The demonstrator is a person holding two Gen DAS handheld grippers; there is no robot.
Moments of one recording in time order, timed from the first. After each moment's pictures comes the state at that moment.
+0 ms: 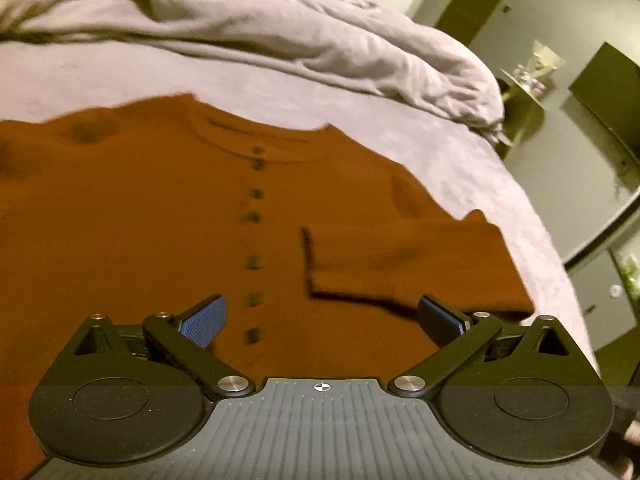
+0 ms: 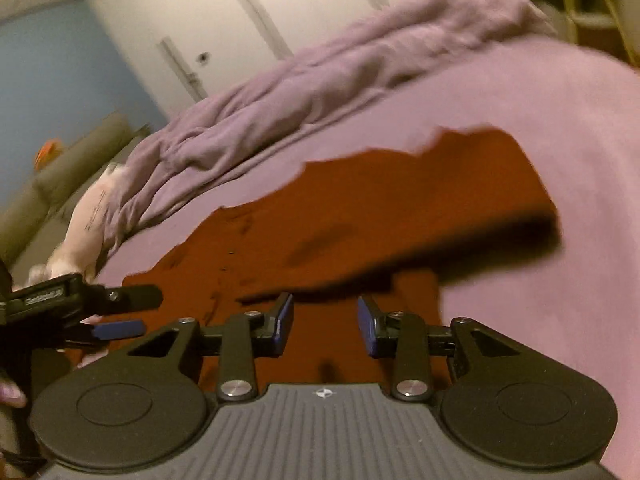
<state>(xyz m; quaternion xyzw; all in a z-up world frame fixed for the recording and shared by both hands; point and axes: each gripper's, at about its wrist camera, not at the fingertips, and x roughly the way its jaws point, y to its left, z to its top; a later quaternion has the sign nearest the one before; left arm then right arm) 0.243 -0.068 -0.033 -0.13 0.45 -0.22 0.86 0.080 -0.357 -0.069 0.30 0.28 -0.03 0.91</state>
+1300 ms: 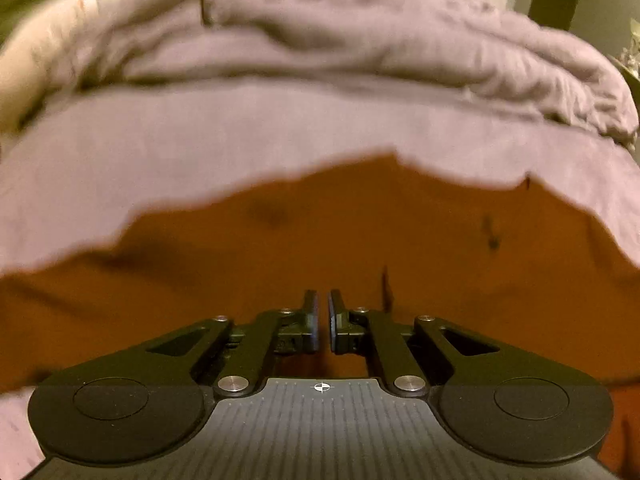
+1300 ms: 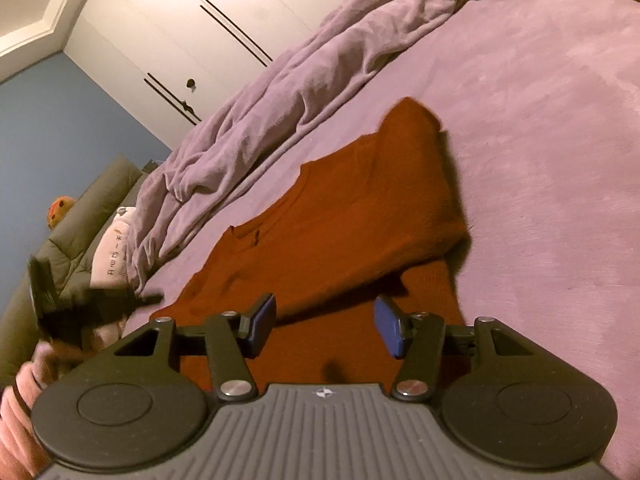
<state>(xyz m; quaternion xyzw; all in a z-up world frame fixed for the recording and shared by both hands) 0.324 0.030 -0.047 -0.03 0.46 -0.05 0.89 0.114 -0.367 -0.089 0.38 0.27 -0.01 0.88</state>
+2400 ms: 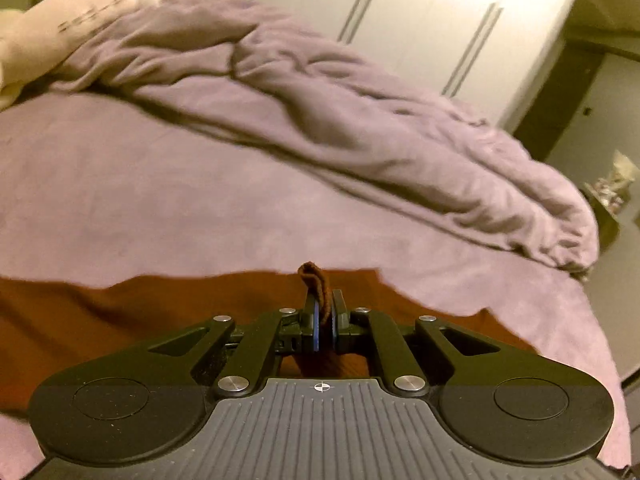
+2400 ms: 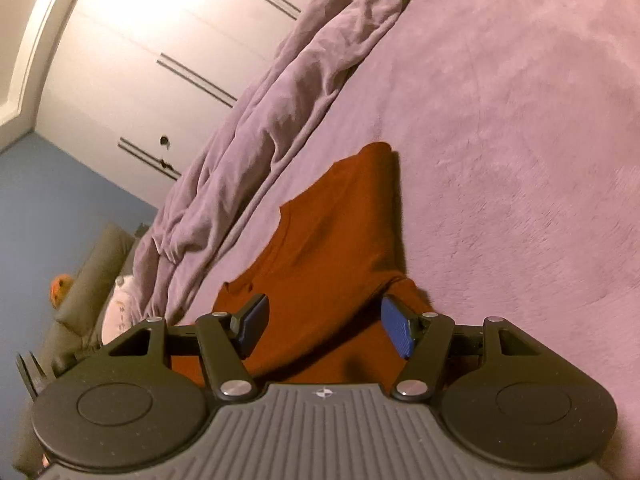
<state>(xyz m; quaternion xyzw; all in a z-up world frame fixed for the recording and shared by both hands) 0.343 0.081 -0.003 -0.17 0.36 -0.06 0.92 0.134 -0.382 -0.102 0.48 0.22 -0.05 0.85</state>
